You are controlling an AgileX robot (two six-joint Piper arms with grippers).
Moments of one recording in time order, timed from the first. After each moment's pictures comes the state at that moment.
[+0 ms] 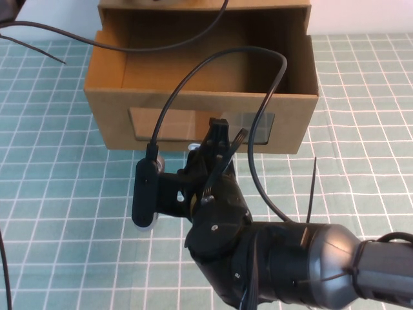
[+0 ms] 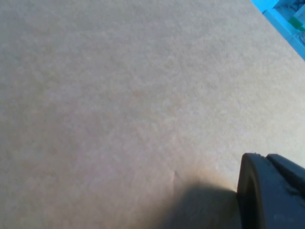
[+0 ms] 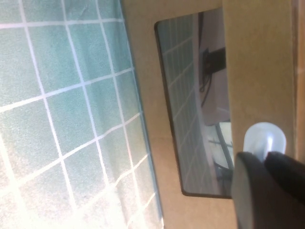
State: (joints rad) right arm 1.13 1.85 -1.24 -1.49 0.83 0.70; left arm -0.26 2.12 -2.26 -0.79 1.04 0.43
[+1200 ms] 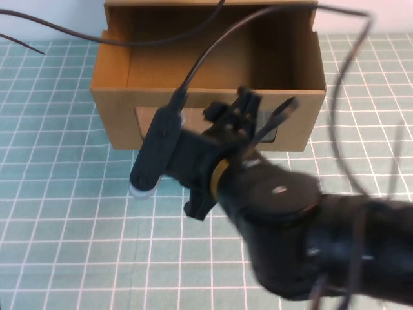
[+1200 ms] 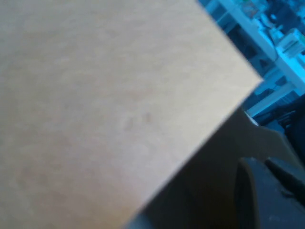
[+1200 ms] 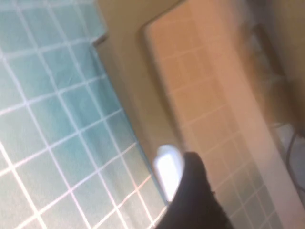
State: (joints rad) right arm 1.14 1.63 -1.24 -1.31 0.76 0.70; left arm -0.25 2.04 -2.26 -0.90 1.23 0.44
